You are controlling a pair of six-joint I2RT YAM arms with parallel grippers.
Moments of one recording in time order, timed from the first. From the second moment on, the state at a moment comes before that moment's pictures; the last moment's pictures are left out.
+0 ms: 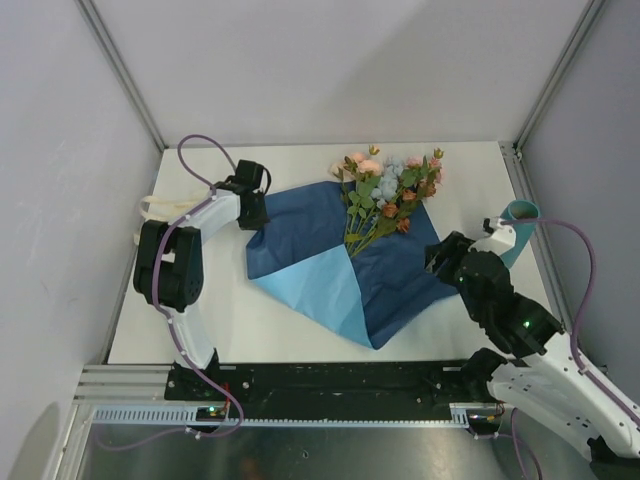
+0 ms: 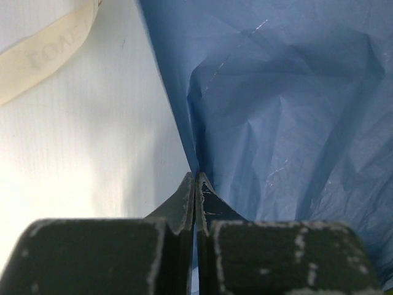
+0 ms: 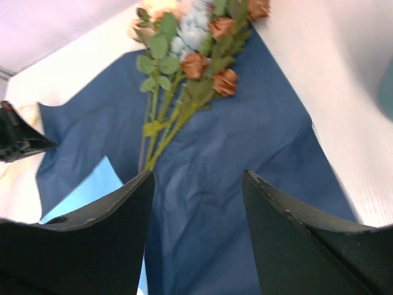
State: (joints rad) left arm -0.24 1.87 1.33 -0.54 -0.14 -0.37; right arm 0.71 0.61 0.71 -0.57 0.60 0.75
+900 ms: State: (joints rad) left arm -0.23 1.93 1.40 -0.54 -0.10 -0.39; right arm 0.70 0.89 0.36 -0.29 0.26 0.82
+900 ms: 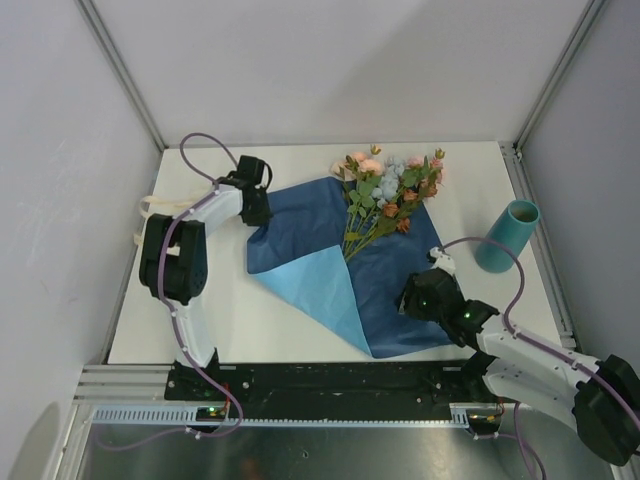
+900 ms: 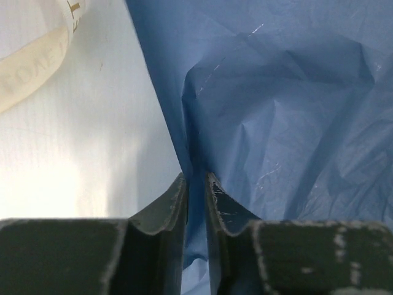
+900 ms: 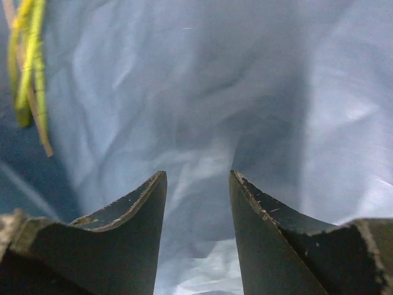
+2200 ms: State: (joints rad) left arm -0.34 0.99 0.68 -0.61 0.07 -0.76; right arm 1.32 1.49 0.65 -0.02 0.26 0.70
